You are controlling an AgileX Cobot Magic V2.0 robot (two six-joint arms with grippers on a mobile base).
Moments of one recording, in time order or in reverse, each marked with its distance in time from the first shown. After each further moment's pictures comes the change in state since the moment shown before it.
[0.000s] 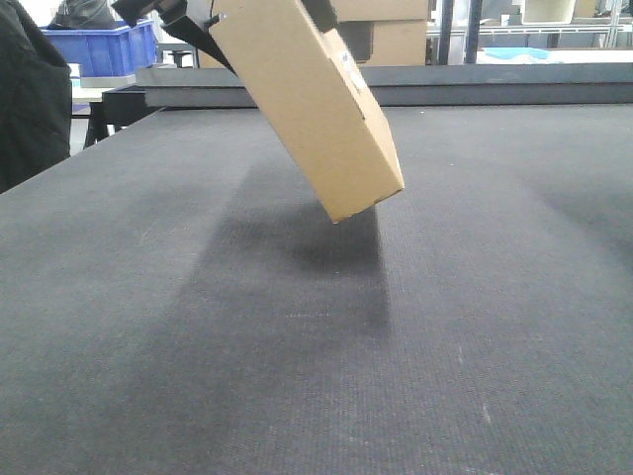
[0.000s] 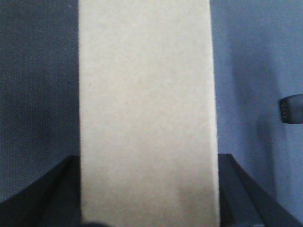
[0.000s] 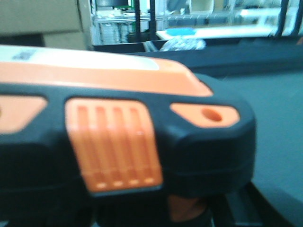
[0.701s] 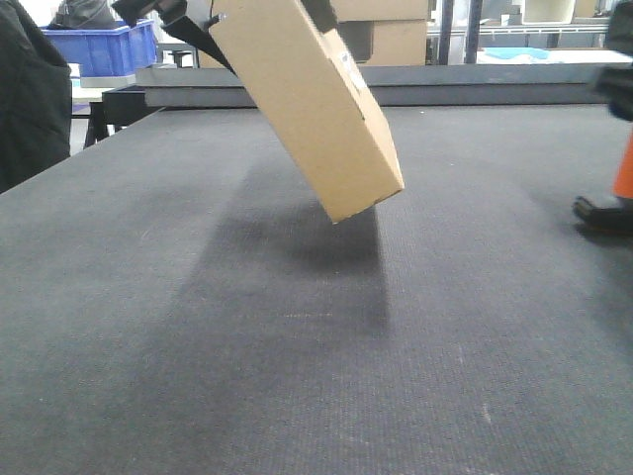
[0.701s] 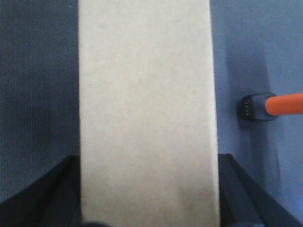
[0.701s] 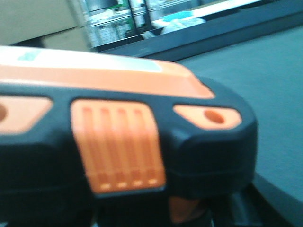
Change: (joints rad) left arm 0.000 0.000 0.000 0.000 0.000 0.000; right arm 0.126 0.163 0.000 0.133 -0.161 0.113
